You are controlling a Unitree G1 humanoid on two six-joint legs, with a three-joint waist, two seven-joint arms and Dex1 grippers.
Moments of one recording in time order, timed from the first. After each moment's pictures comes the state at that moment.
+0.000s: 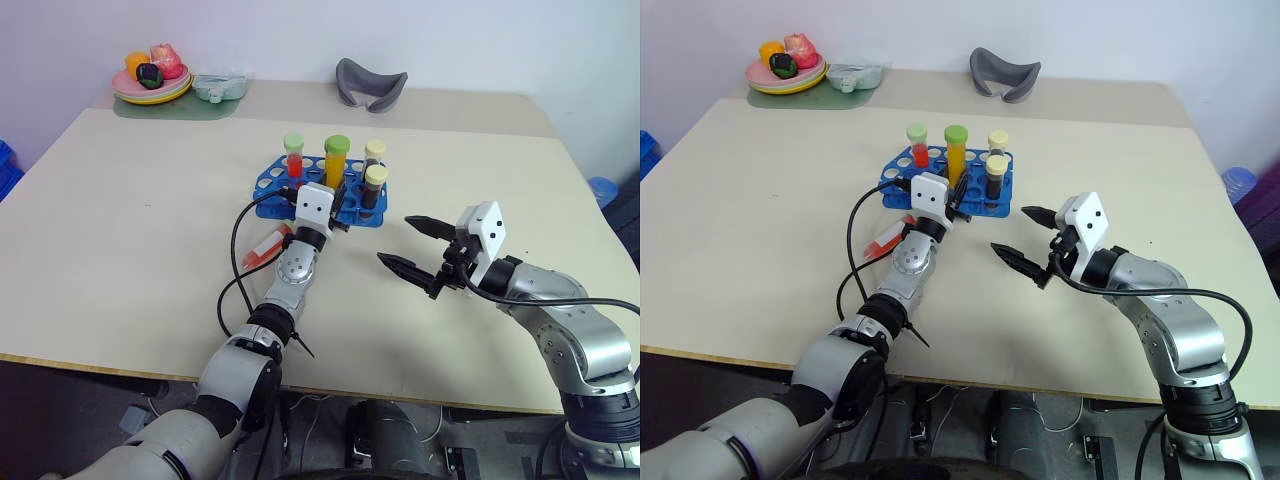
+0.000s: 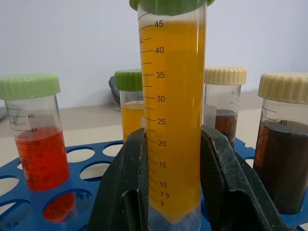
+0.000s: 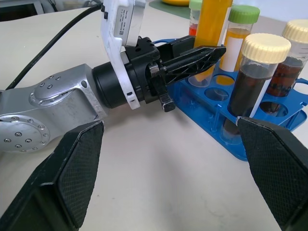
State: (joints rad) left arm -0.82 -0.12 -0.04 1.04 0.07 -0.67 -0.02; right arm -0.20 -0.62 -0.09 -0.39 0.54 0.52 0.72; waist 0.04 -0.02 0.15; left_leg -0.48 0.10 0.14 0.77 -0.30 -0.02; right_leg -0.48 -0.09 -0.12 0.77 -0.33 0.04
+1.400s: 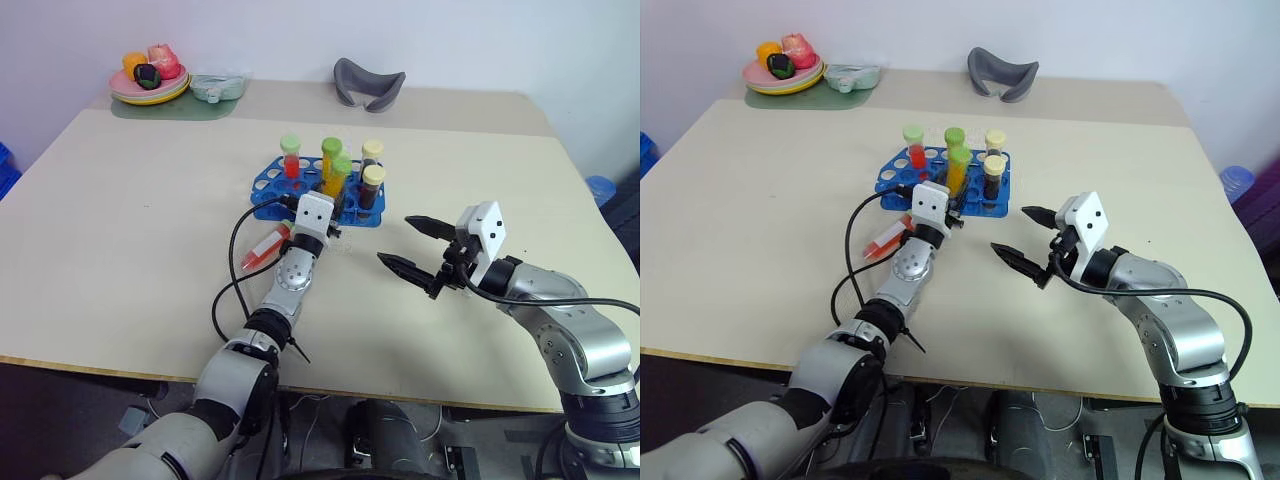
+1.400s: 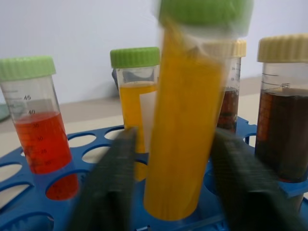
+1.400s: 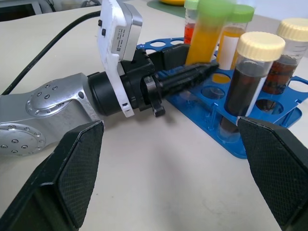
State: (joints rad) left arm -0.79 -0.11 -0.04 1.05 0.12 -0.67 0.04; right arm -0.20 -0.62 -0.09 -0.39 0.54 0.52 0.72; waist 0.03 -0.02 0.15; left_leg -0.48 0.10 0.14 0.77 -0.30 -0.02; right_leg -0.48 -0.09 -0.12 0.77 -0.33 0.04
